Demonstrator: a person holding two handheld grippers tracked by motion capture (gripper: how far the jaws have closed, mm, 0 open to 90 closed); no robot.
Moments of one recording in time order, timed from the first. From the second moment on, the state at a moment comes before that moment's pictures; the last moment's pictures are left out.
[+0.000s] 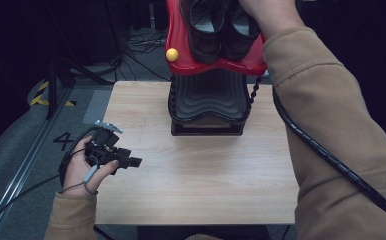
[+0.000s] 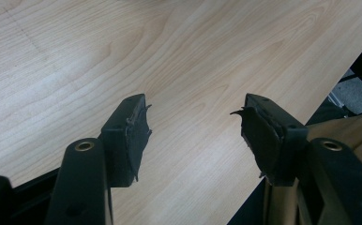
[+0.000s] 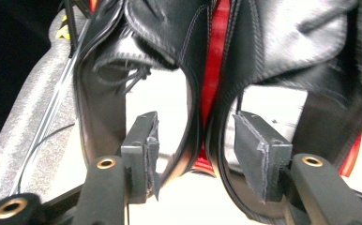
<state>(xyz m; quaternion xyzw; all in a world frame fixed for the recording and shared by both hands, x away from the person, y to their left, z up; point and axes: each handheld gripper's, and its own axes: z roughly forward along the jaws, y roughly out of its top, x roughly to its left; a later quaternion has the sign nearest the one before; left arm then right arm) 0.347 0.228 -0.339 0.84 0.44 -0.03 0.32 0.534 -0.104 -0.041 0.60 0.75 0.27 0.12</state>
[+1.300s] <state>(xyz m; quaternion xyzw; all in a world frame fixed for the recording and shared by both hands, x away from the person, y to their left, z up) 0.341 0.227 -0.335 0.83 0.46 -0.02 0.31 0.404 -0.241 -0.103 0.46 0.84 0.27 0.10</state>
